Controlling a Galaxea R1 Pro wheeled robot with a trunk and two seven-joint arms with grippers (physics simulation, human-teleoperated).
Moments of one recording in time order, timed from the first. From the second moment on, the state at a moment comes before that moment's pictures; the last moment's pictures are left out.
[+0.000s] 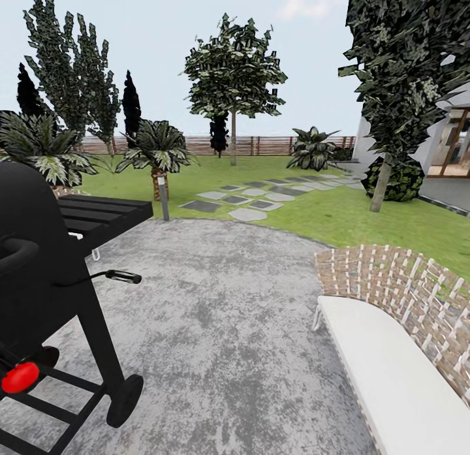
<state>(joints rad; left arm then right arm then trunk) 0.02 -0.12 -0.01 -0.59 0.12 -0.05 -0.01 -0.05 -0.24 0.05 -0.36 0.08 0.00 0.27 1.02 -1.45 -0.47</state>
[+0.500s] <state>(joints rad) 0.02 -0.12 -0.01 -0.59 0.12 -0.05 -0.01 -0.05 -0.24 0.05 -0.36 0.08 0.00 0.27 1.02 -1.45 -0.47</state>
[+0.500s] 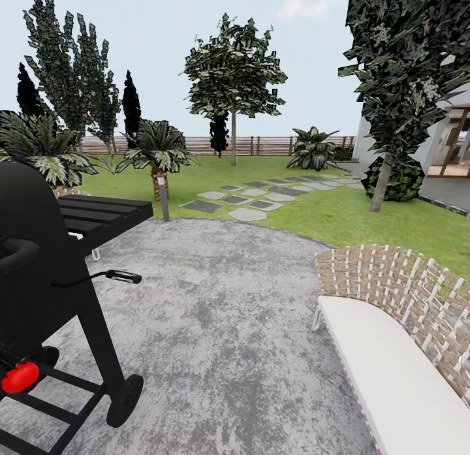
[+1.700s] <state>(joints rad) 0.02 -0.12 -0.01 -0.59 0.12 -0.06 -0.01 -0.05 -0.24 0.06 -0.36 0.08 0.00 0.27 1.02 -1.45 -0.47</state>
